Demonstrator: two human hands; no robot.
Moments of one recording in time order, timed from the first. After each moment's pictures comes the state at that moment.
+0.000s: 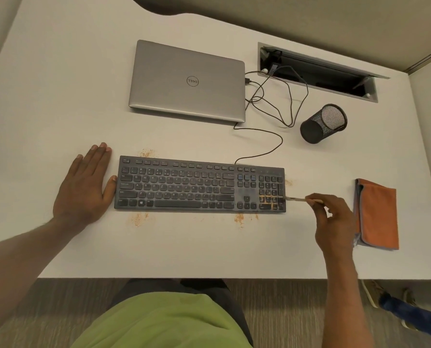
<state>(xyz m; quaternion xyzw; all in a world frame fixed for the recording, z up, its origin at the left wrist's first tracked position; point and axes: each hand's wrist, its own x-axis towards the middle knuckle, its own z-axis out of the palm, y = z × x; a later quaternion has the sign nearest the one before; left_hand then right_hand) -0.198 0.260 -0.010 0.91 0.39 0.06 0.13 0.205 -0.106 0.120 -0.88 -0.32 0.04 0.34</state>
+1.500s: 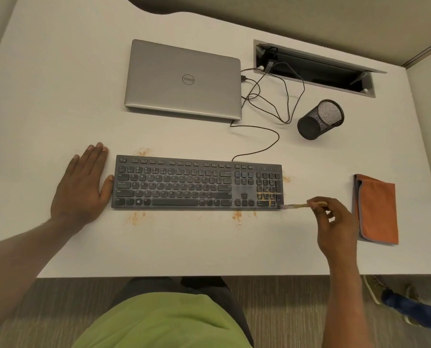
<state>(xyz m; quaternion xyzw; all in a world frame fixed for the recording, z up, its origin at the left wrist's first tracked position) -0.198 0.259 -0.009 0.91 0.39 0.06 0.13 0.196 -0.119 0.128 -0.89 -0.26 0.09 0.35</state>
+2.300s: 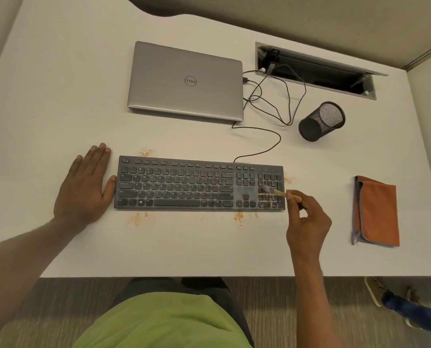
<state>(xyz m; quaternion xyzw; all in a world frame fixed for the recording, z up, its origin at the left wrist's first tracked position) -0.197 0.260 -0.009 0.91 0.39 0.06 0.13 0.142 -0.070 0.115 -0.87 -0.24 0.04 0.43</state>
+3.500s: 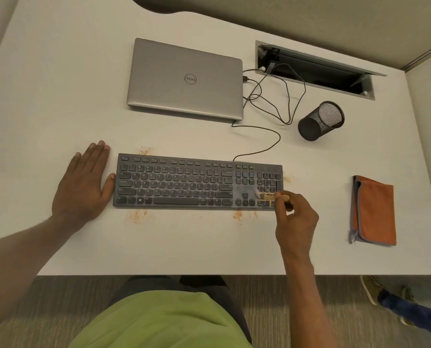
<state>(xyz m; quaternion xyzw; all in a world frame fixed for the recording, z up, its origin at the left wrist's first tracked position) -0.198 0.260 -0.011 0.91 0.39 0.06 0.13 0.130 -0.057 0.112 -0.87 -0.24 0.08 0.41</state>
